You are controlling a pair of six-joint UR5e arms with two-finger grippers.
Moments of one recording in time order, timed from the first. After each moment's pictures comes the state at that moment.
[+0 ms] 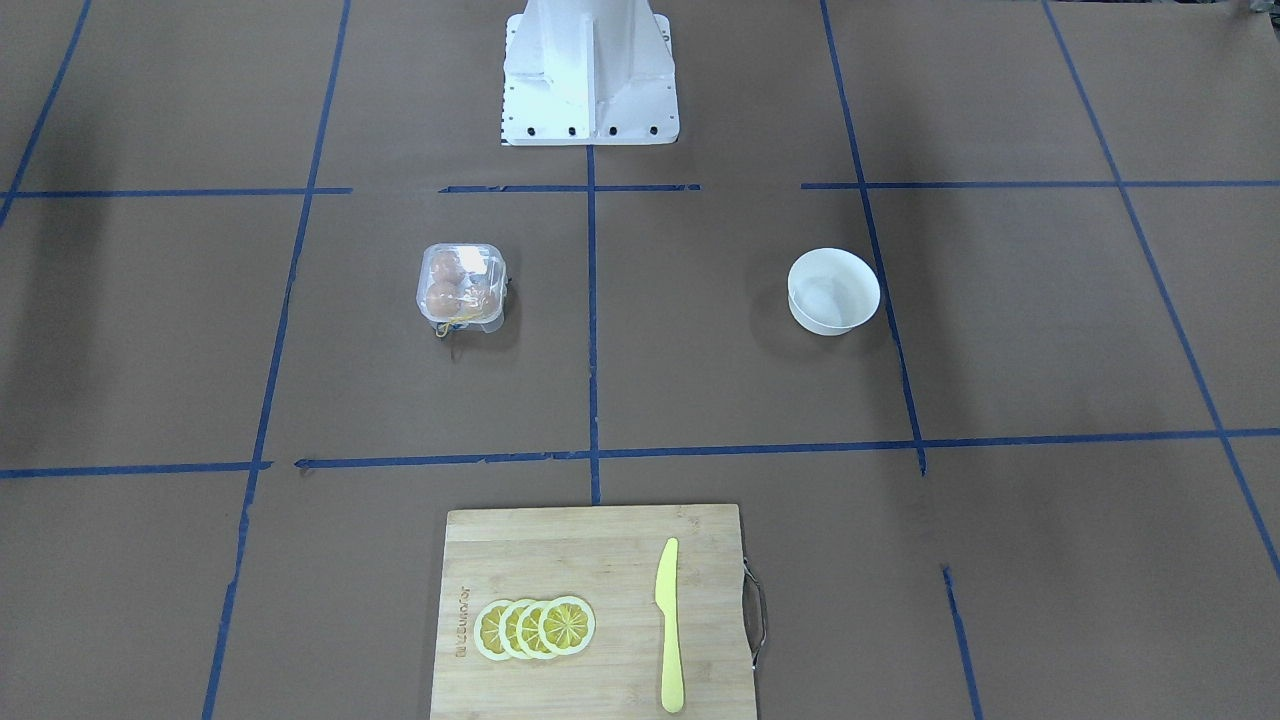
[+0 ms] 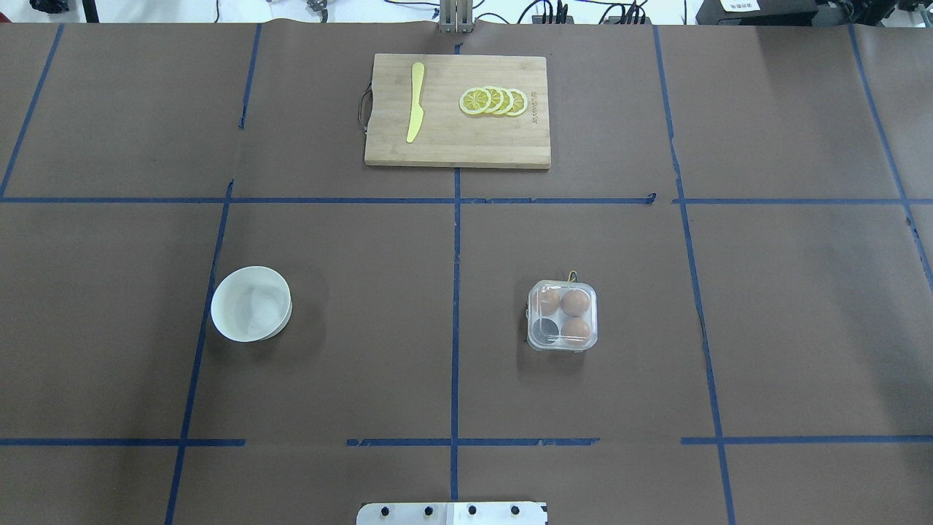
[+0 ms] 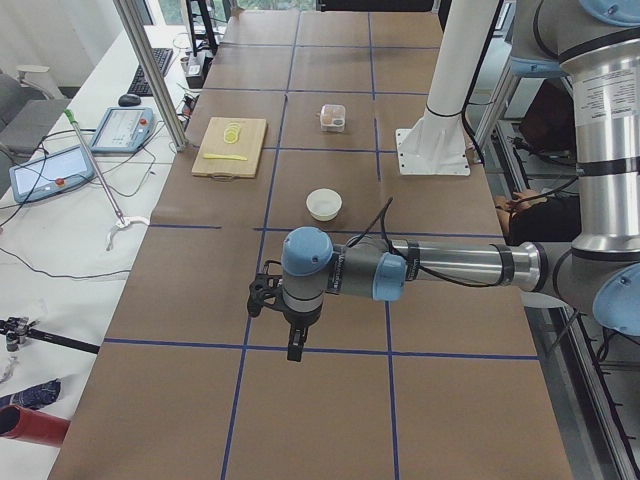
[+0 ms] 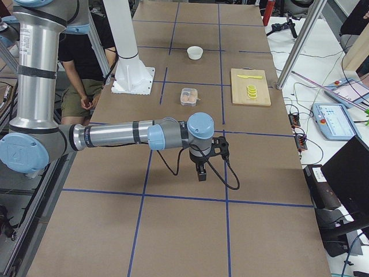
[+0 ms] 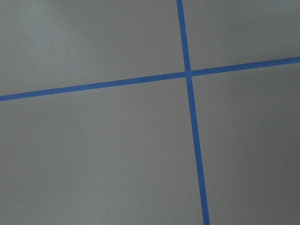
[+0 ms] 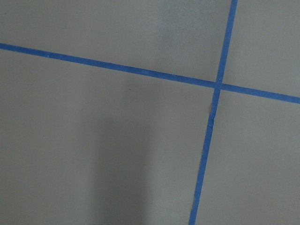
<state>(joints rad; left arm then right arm) -1.57 -1.38 -1.78 -1.67 -2.29 0.02 1.49 -1.71 1.83 -1.54 2.39 -0.01</state>
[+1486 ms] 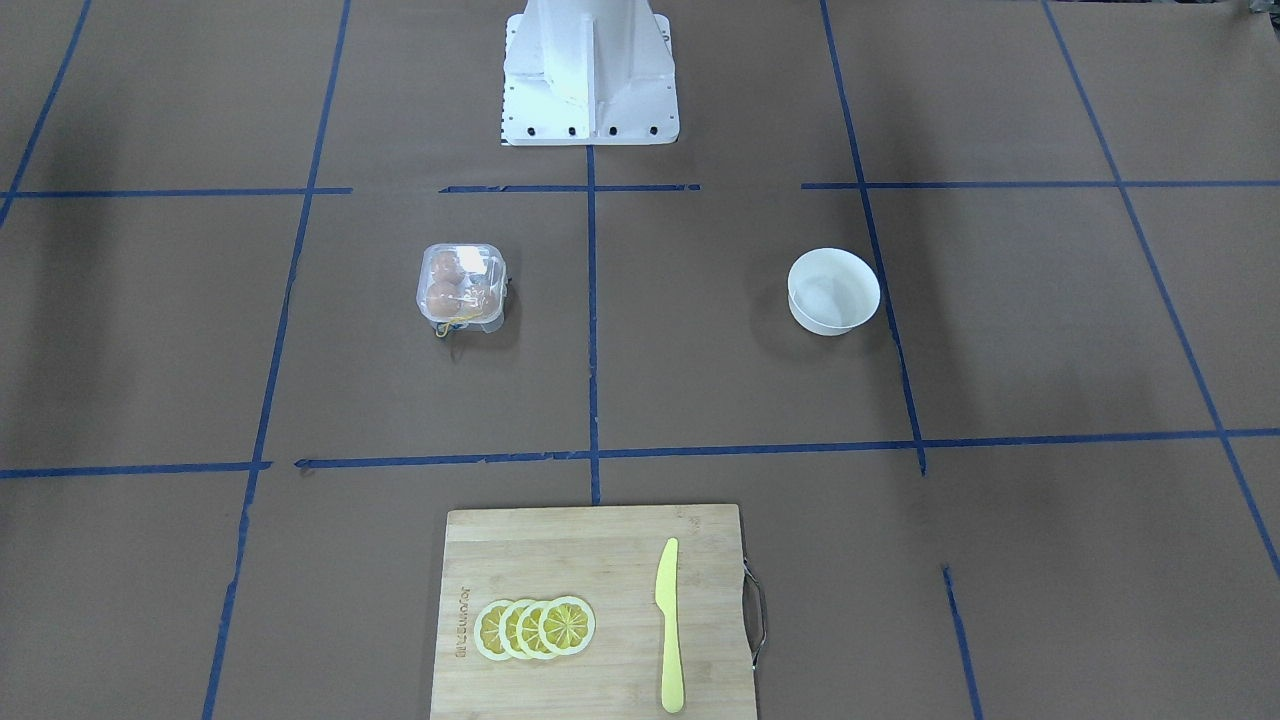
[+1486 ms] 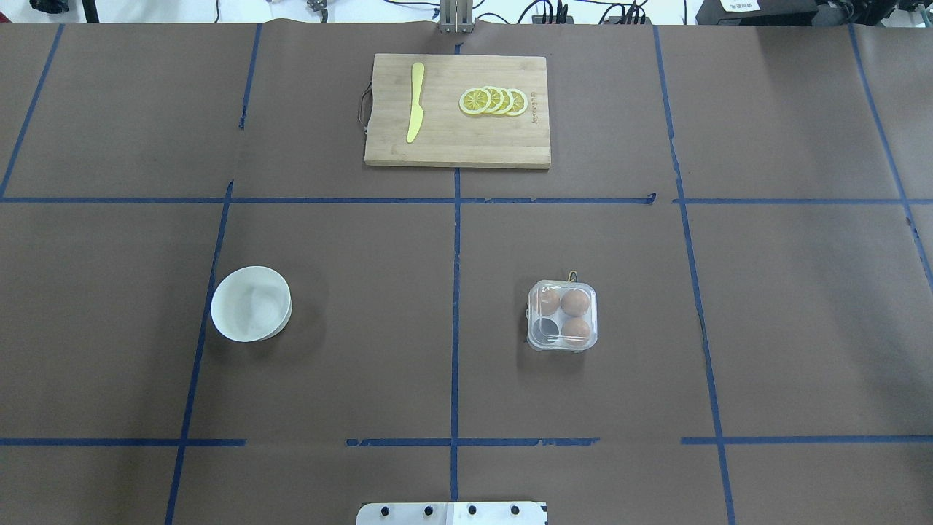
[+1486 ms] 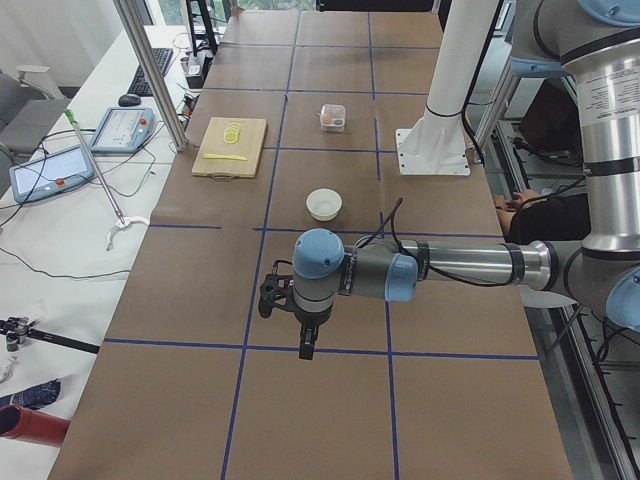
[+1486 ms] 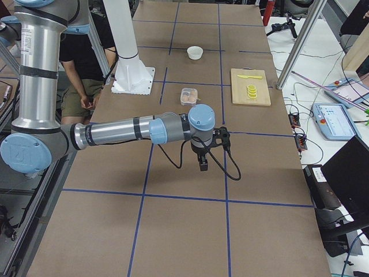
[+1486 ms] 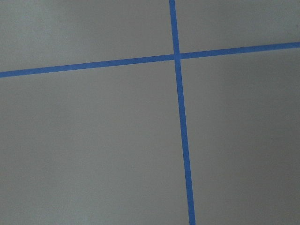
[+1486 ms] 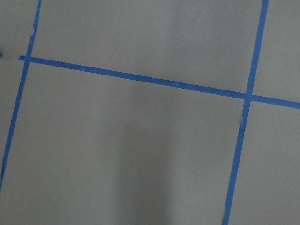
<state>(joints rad) -1.57 -1.34 -1.81 -1.67 -2.31 0.01 1.47 -1.70 1.87 -1.53 2.44 0.04</state>
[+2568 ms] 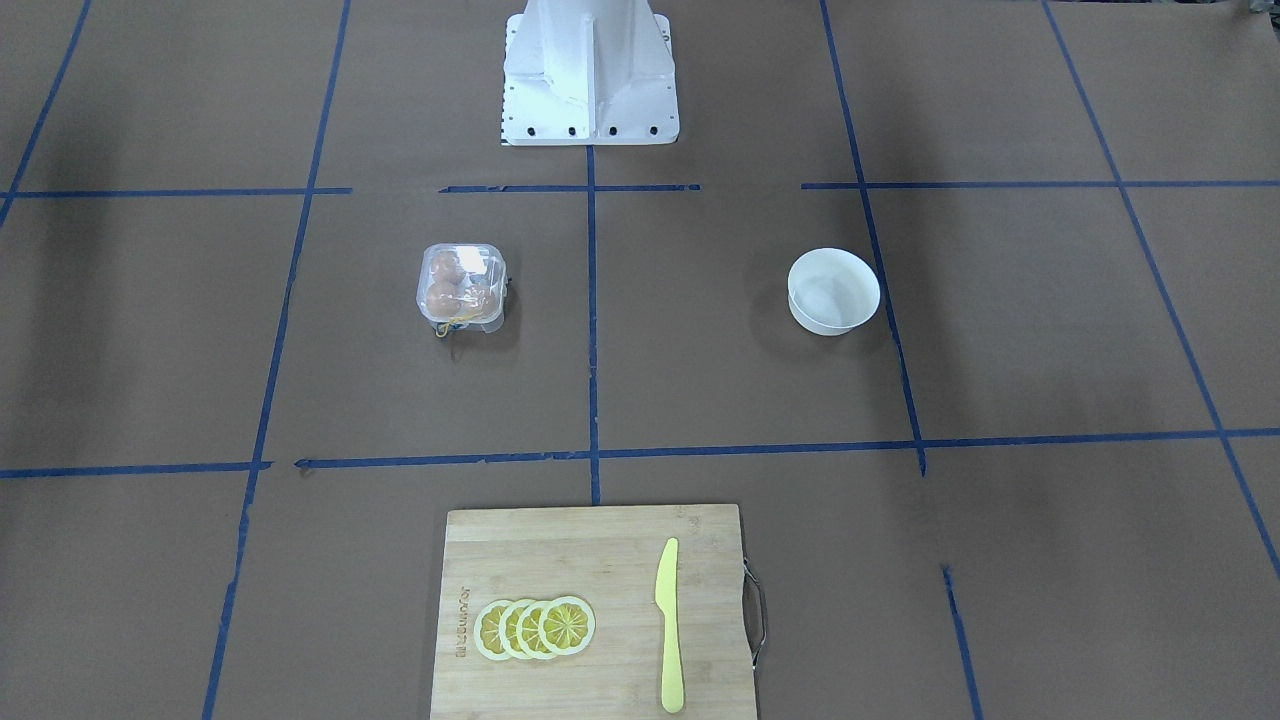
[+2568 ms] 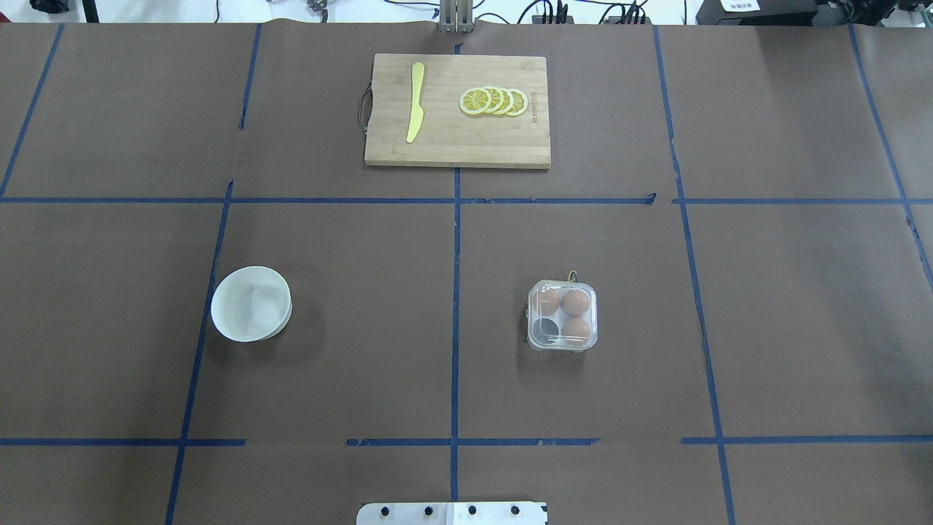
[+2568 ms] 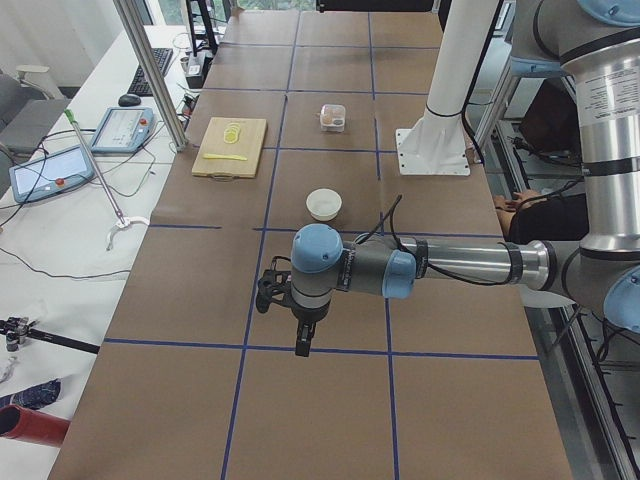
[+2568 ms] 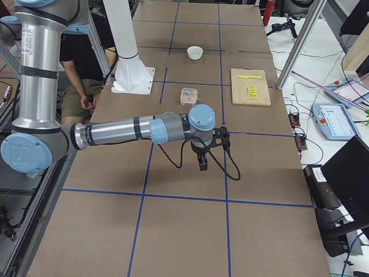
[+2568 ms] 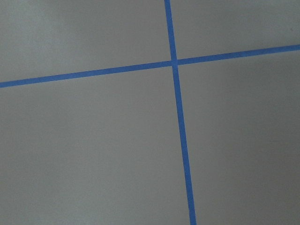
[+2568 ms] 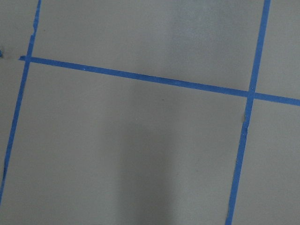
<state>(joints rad) -1.57 -1.37 -1.81 -1.67 -2.30 0.02 1.46 -1.70 1.87 -1.53 2.44 0.06</state>
